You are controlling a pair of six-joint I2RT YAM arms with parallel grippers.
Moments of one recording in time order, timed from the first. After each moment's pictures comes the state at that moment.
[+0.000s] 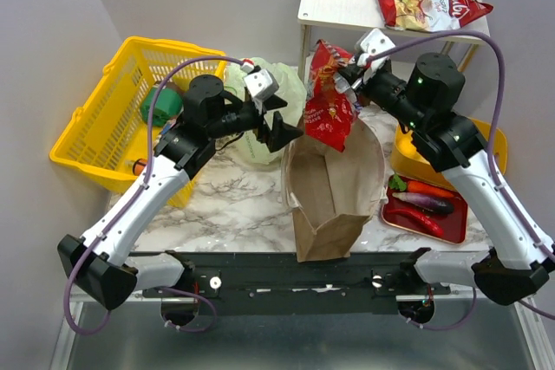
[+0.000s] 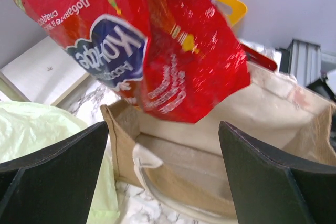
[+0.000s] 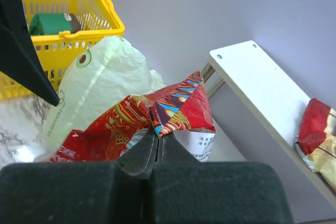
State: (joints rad) left arm -0.56 1.22 1.29 -0.18 0.63 0.03; right arm 0.59 1.22 1.59 -0.37 -0.14 -0.45
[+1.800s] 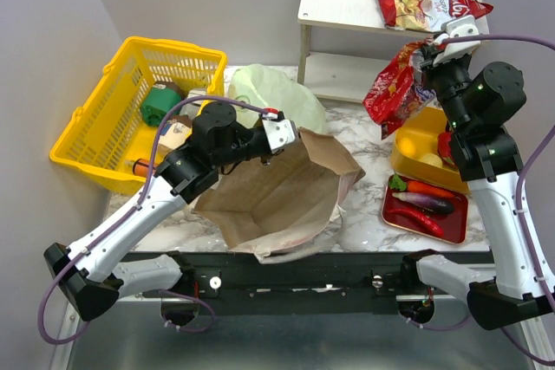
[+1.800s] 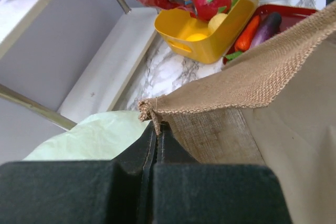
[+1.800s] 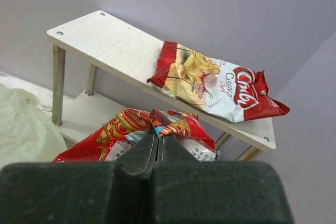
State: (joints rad) left arm -0.76 1.11 1.20 -0.23 0.43 0.44; right arm 0.23 1.09 1.47 -0.22 0.03 -0.41
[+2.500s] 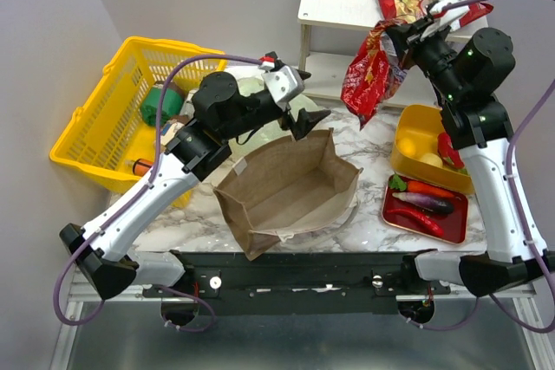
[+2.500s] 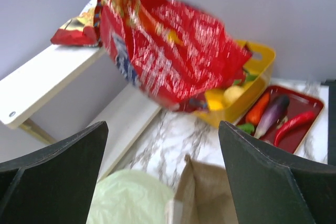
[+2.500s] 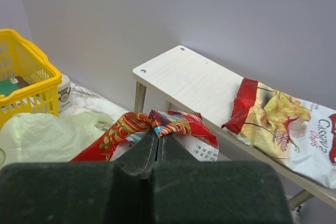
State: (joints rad) left arm -0.76 1.27 1.45 -0.06 0.38 0.21; right arm 0.23 1.27 1.67 -0.22 -0.25 -0.19
